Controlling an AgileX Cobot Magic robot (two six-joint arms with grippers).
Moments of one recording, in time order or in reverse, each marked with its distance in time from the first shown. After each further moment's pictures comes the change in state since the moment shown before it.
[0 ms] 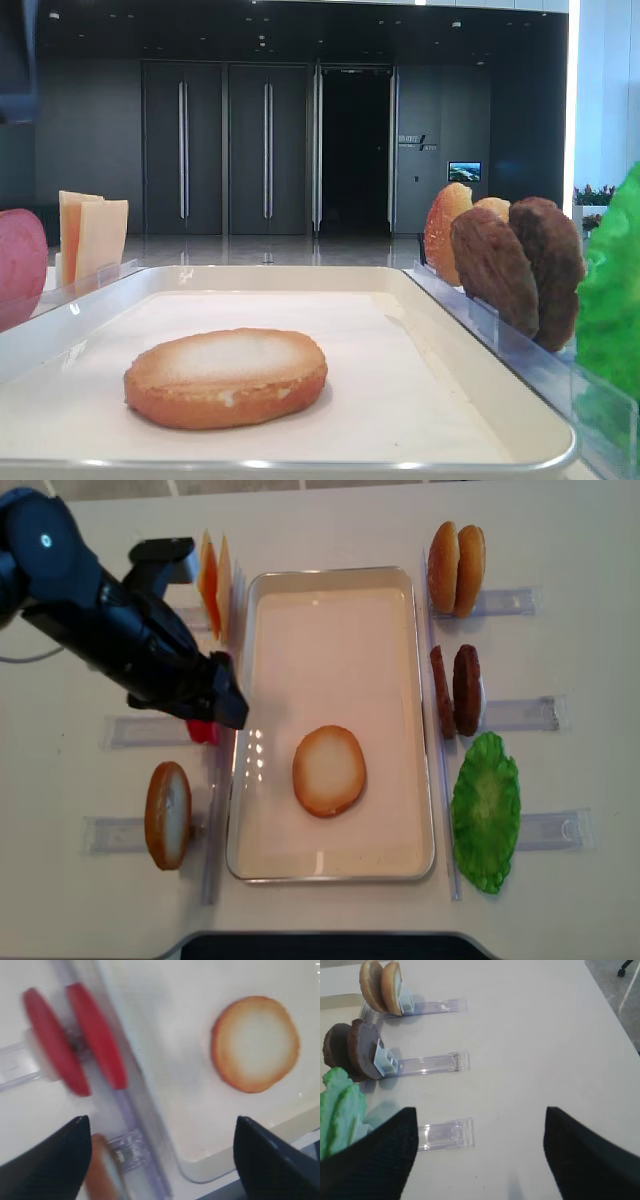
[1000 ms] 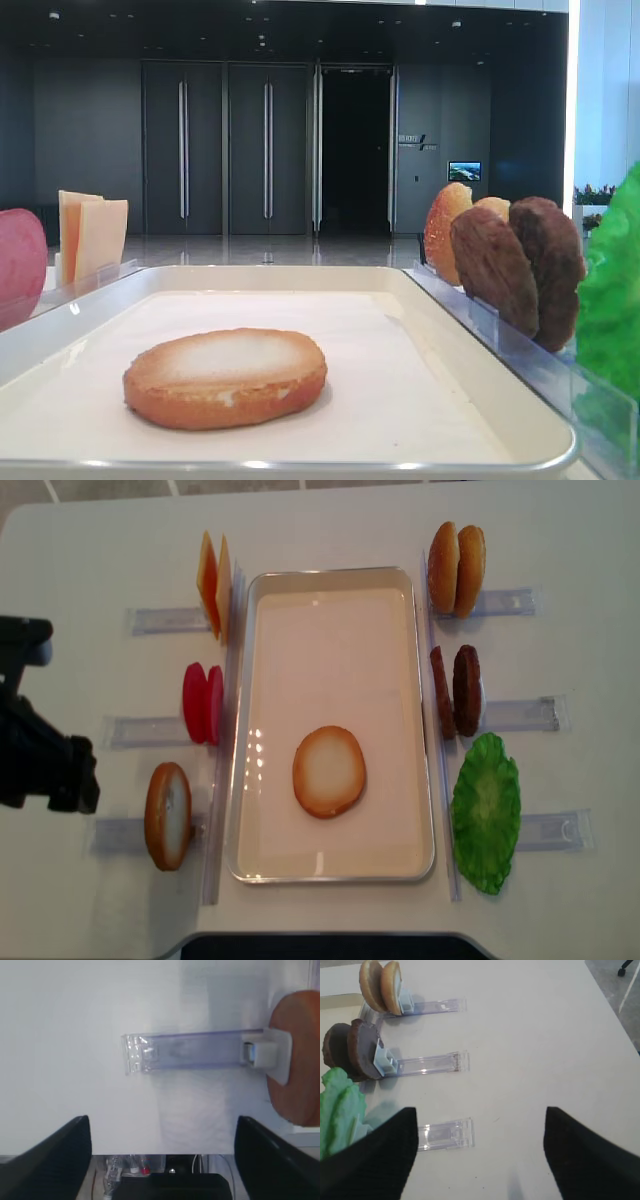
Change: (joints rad) left arm 0.232 -0.313 0.214 0.455 0.204 -0.226; right arm 0.000 0.000 0.000 0.000 0.000 0.000
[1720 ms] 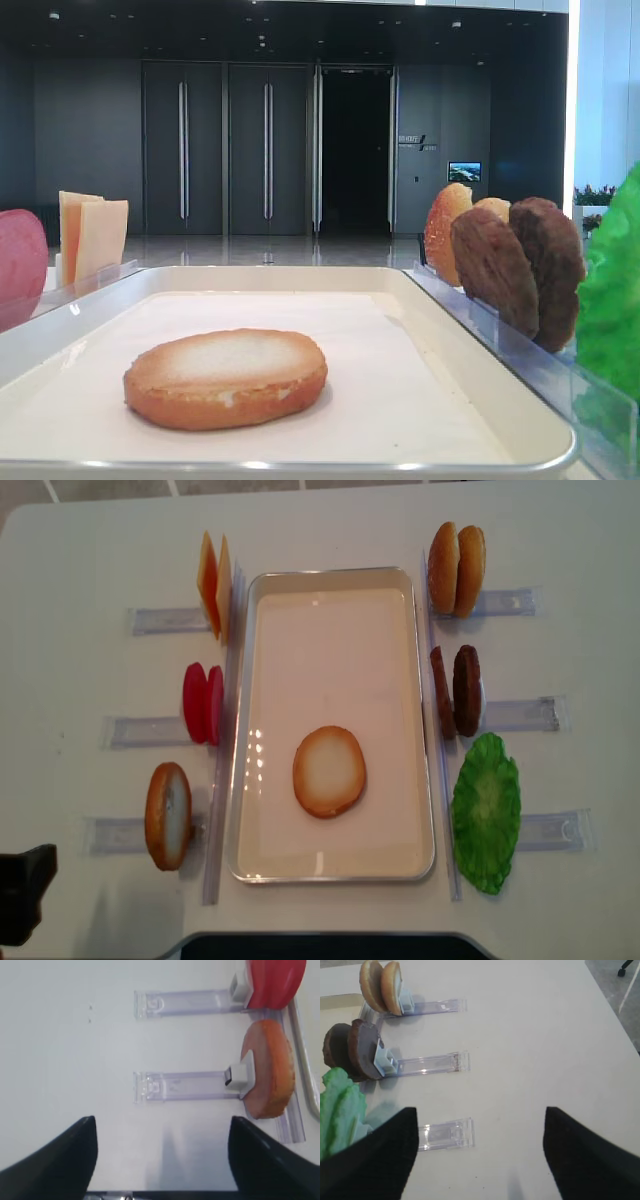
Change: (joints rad) left arm 0.000 -0.810 0.271 -0.003 -0.040 -0.013; right arm 0.000 0.000 0.000 0.000 0.000 0.000
